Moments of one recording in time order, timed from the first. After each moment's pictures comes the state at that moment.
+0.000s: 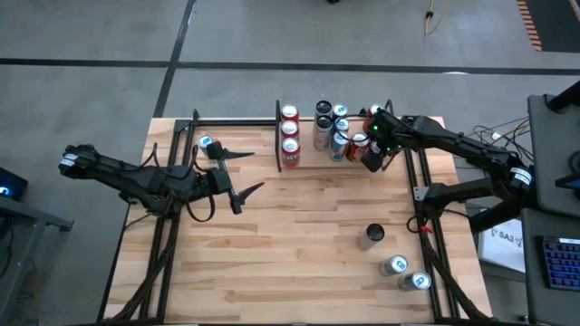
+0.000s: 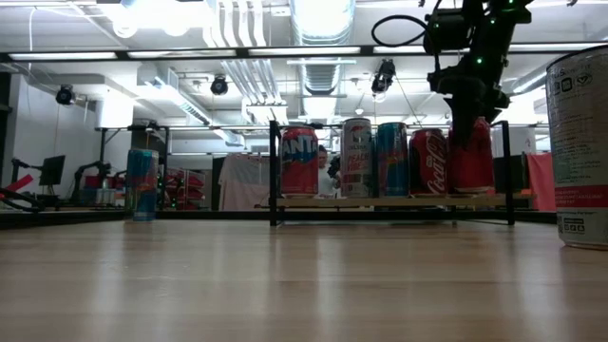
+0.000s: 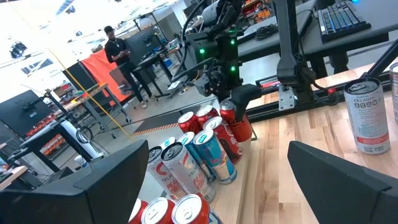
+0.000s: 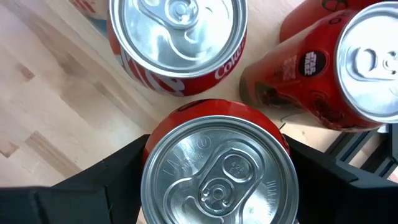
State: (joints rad) left arm -0.27 0.99 0.85 0.06 -0.67 0.41; right arm -0.60 1.20 1.02 -1.02 0.13 0.14
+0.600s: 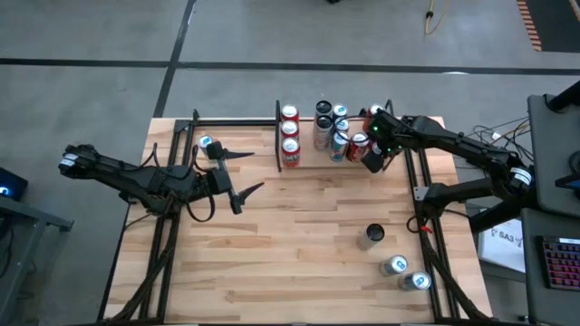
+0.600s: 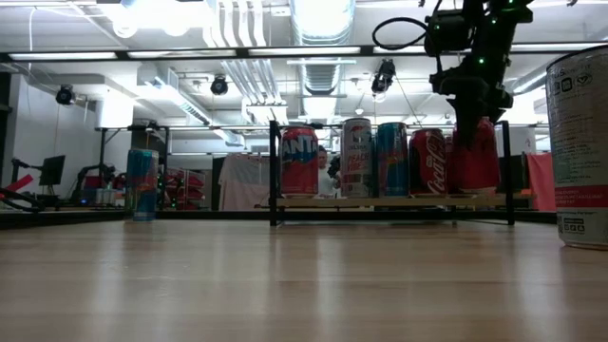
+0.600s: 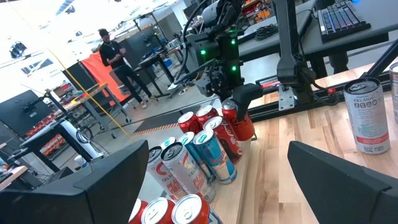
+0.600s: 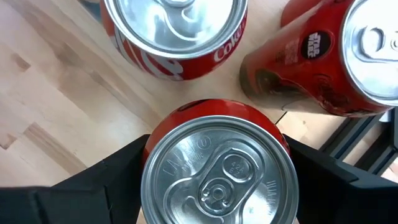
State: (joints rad) left arm -0.27 0.99 0.85 0.06 -0.67 0.41; right arm -0.60 1.20 1.02 -1.05 0.13 0.16
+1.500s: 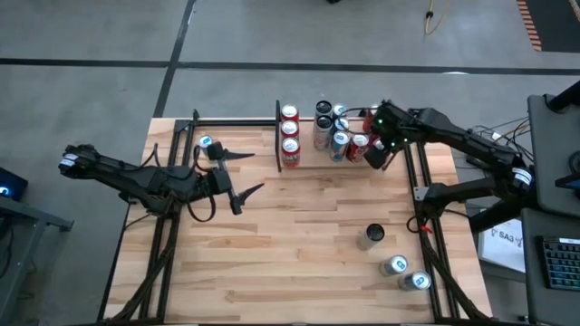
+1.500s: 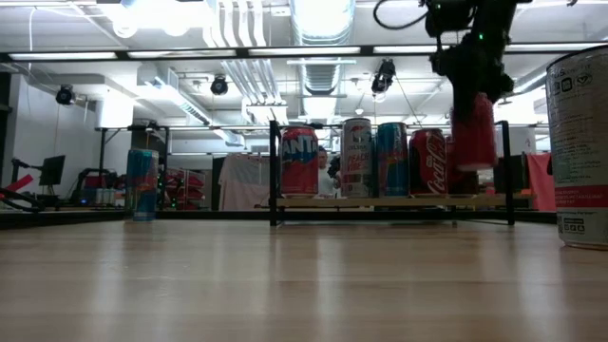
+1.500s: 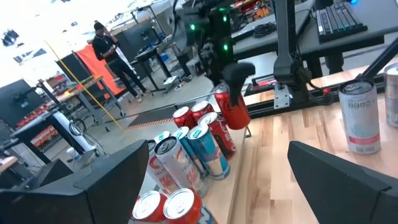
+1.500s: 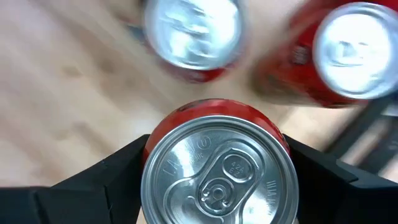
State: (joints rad) left arm -0.27 0.99 0.85 0.03 -0.67 0.35; right arm -0.60 1.20 1.16 -1.18 0.03 0.20
